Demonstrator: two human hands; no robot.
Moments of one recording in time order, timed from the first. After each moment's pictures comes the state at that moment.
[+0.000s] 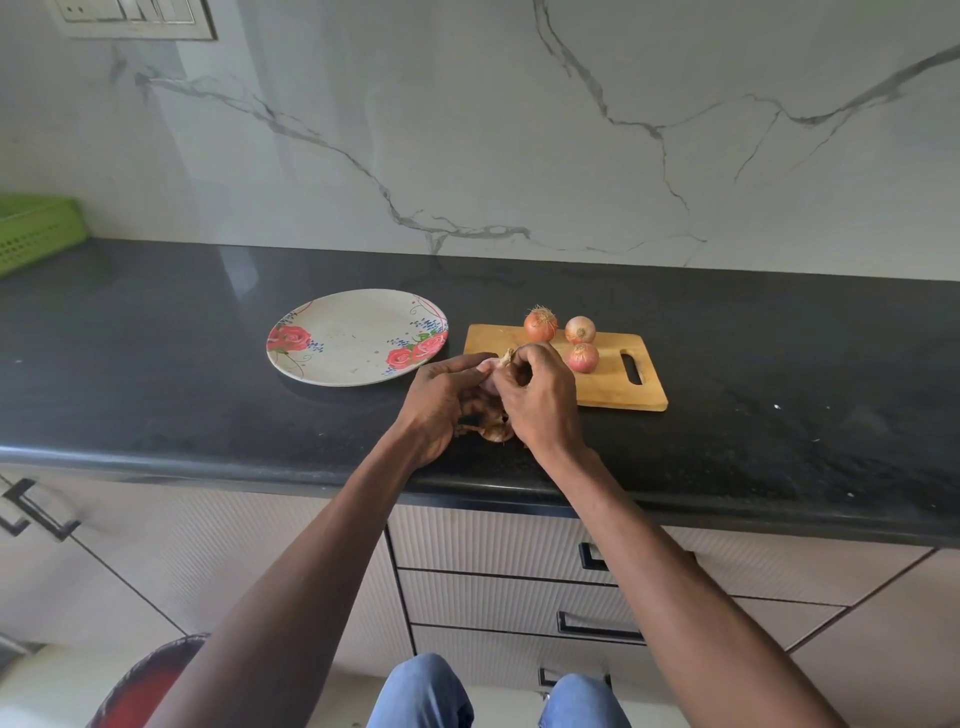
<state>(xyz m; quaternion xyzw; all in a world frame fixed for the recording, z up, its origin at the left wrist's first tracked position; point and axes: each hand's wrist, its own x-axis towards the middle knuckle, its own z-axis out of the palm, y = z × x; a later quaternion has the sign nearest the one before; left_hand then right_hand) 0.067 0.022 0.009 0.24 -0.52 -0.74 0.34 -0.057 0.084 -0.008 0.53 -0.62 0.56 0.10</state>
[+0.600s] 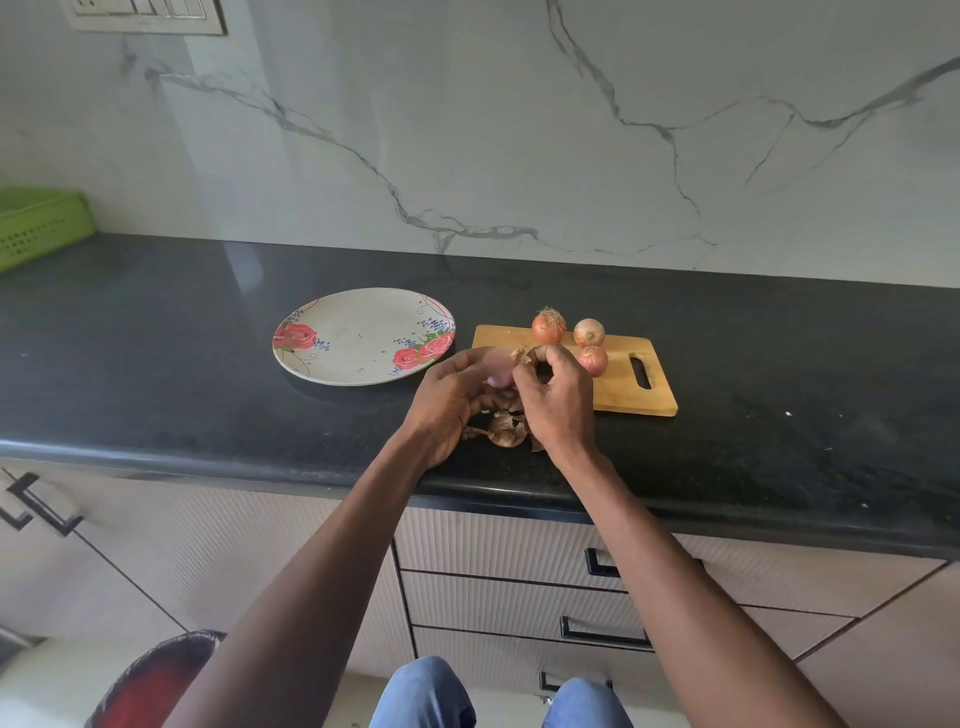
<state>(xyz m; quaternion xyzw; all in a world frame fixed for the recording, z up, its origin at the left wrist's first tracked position) 0.066 0.025 0.010 0.21 -0.51 -0.75 0.37 -0.058 0.088 -0.002 0.49 -0.62 0.62 0.01</state>
